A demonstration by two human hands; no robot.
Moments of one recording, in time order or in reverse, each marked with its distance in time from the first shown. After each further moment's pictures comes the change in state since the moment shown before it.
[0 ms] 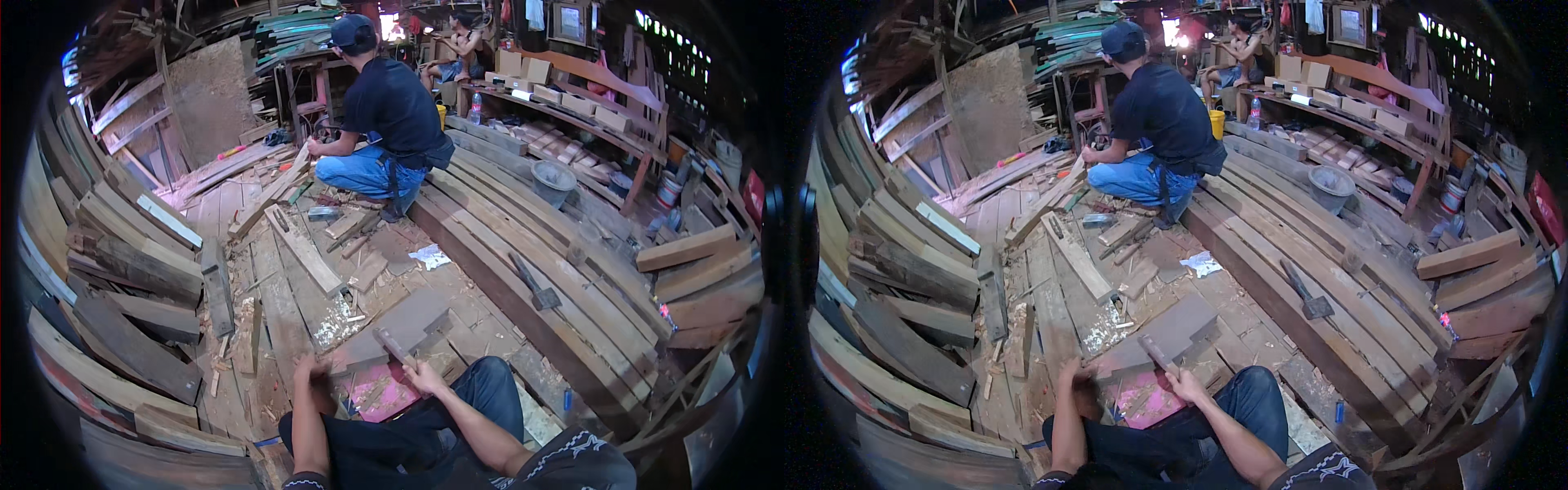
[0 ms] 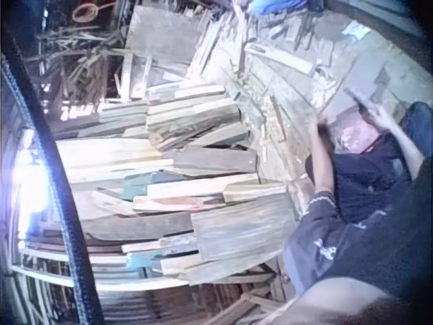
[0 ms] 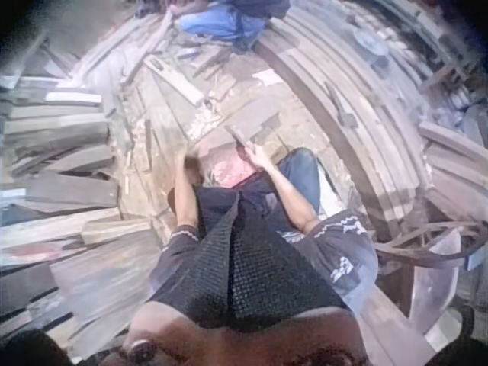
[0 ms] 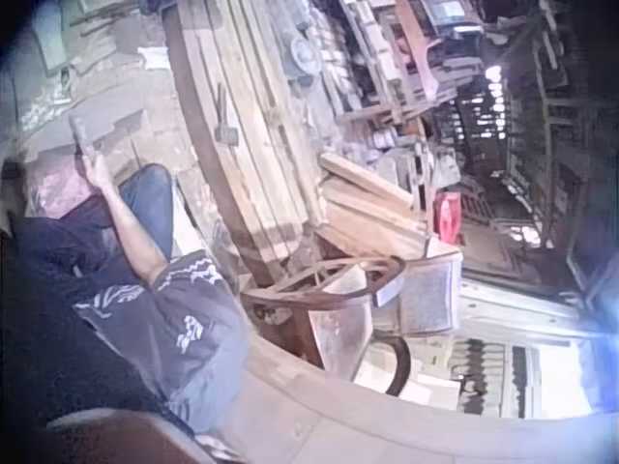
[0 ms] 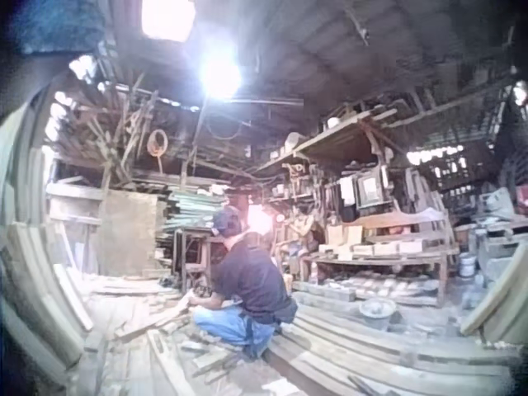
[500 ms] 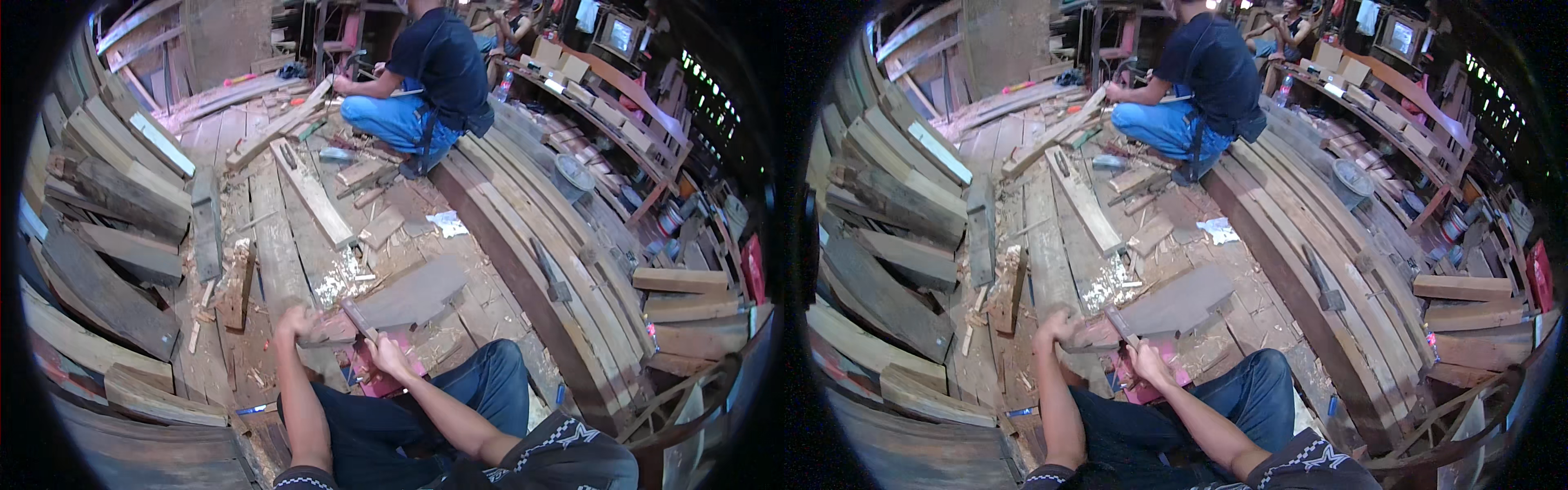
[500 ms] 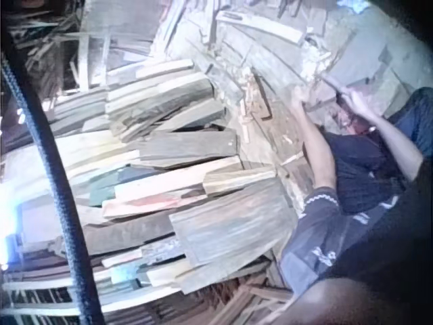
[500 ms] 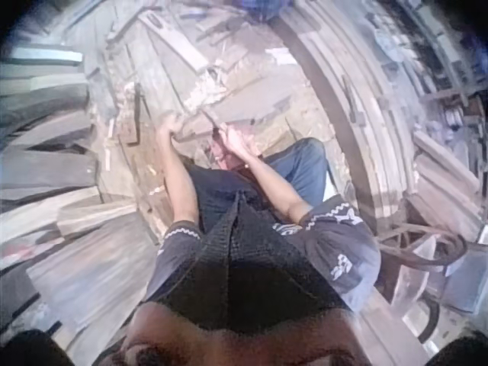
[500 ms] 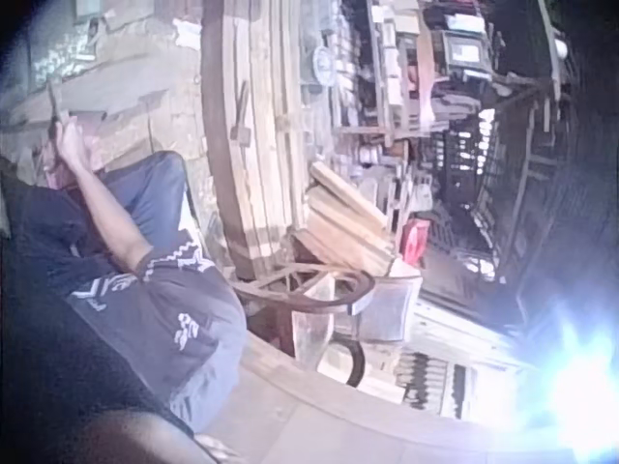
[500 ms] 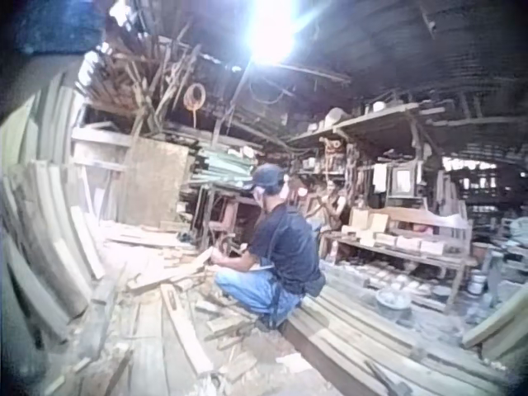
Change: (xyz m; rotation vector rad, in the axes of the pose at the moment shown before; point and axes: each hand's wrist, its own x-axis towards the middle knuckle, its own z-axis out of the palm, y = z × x) left_hand -0.012 -0.019 -0.054 -0.327 0.110 0.210; right_hand 0.009 -0.111 0.072 0.001 -0.255 0.183
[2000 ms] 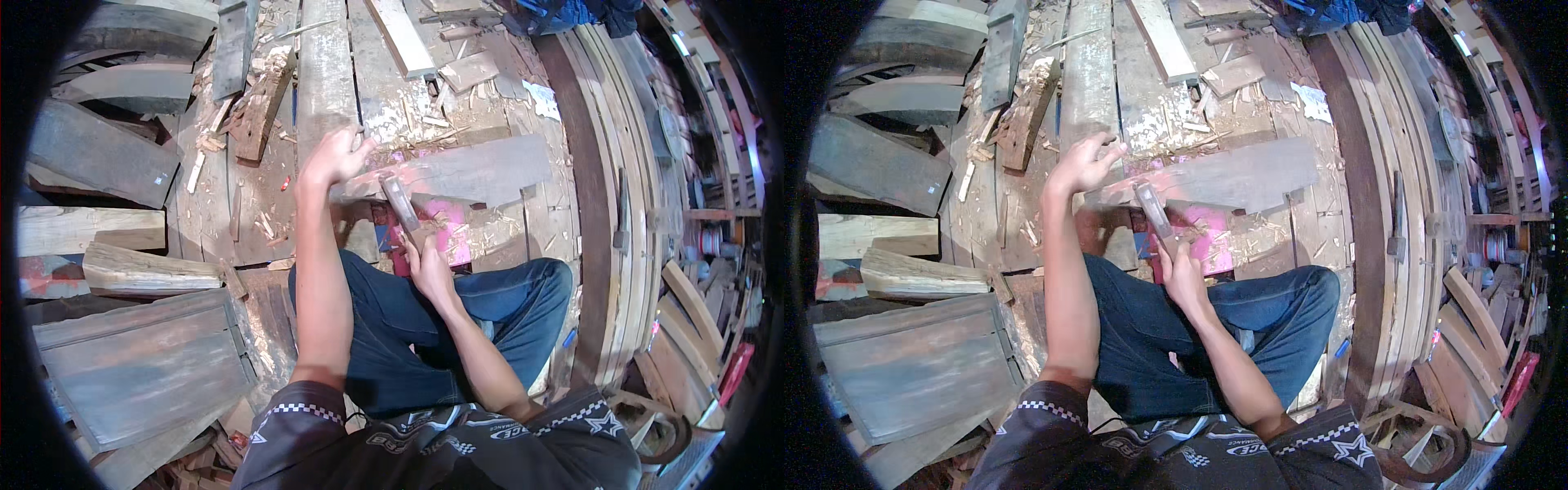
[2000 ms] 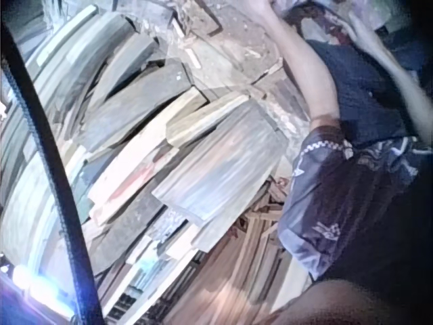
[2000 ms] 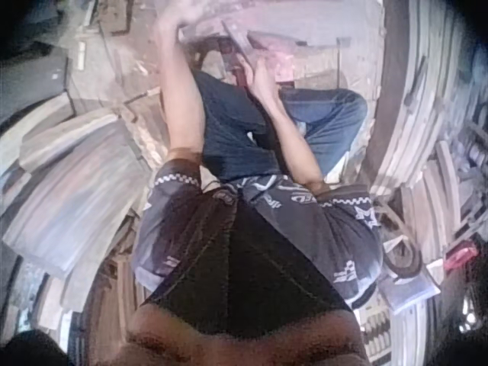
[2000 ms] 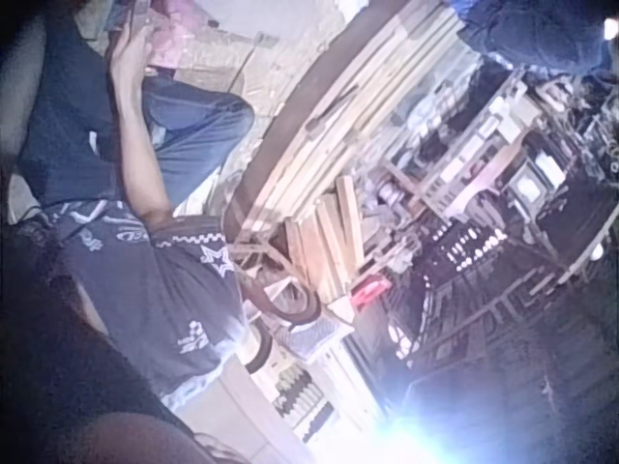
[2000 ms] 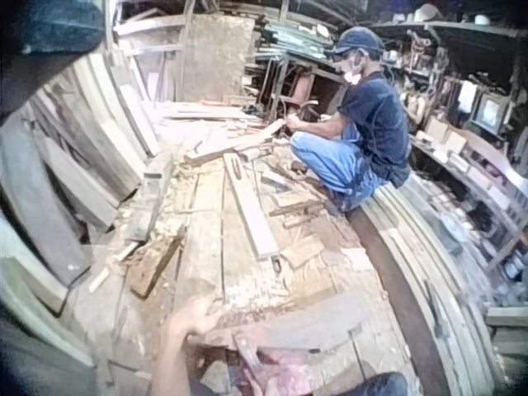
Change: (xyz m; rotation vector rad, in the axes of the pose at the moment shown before) left_hand -0.010 0.012 -0.027 -0.180 -0.009 -0.051; right_hand -0.053 0.010 0.041 -0.038 0.027 -0.147
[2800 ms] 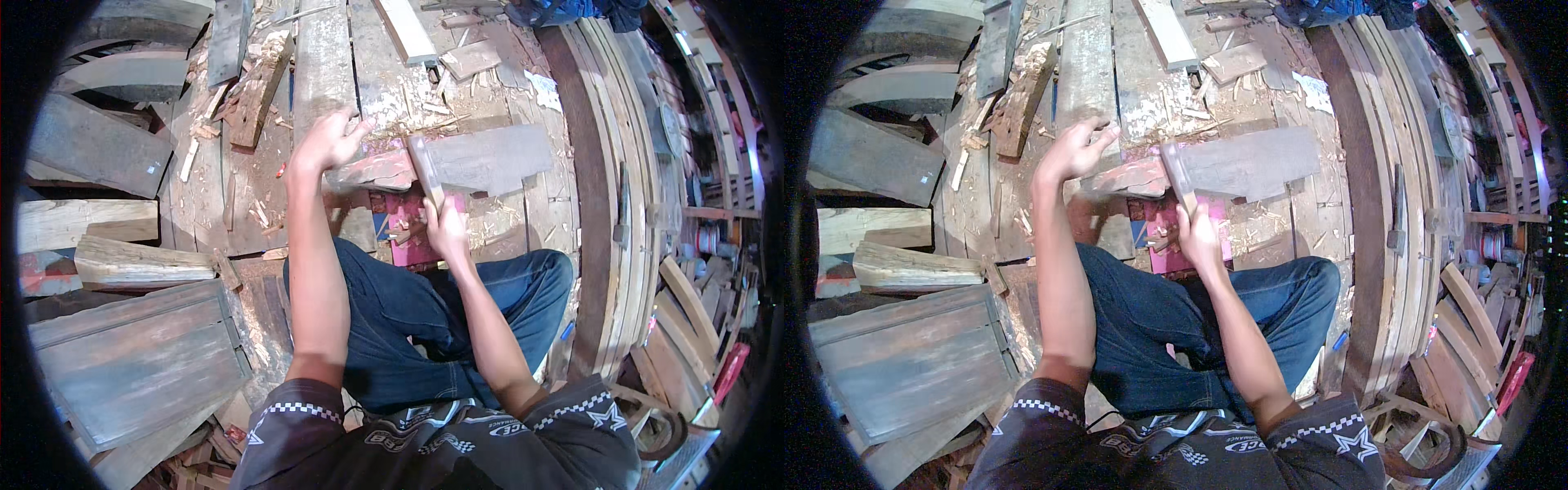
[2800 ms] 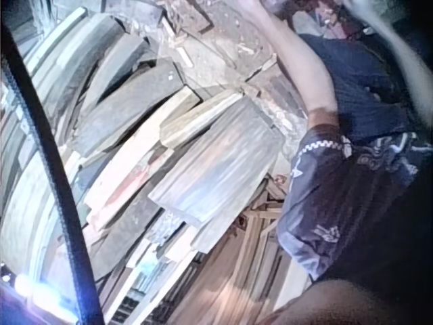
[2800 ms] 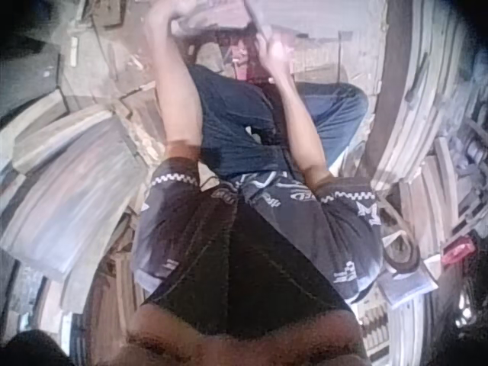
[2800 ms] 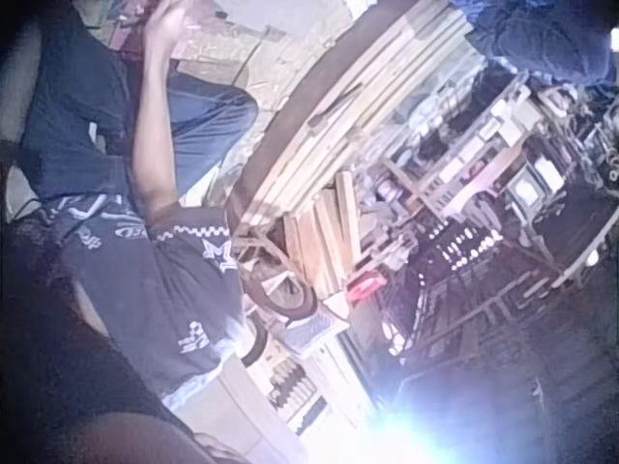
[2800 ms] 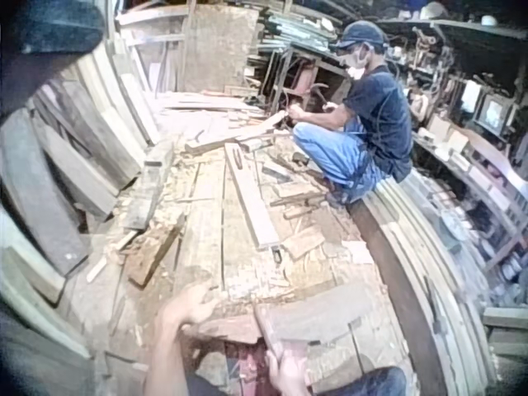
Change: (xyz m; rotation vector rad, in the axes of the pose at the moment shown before) left_hand -0.001 -0.006 0.001 -0.009 0.012 -0.041; right_hand 0.047 0.014 -0.020 -0.276 0.190 -0.077
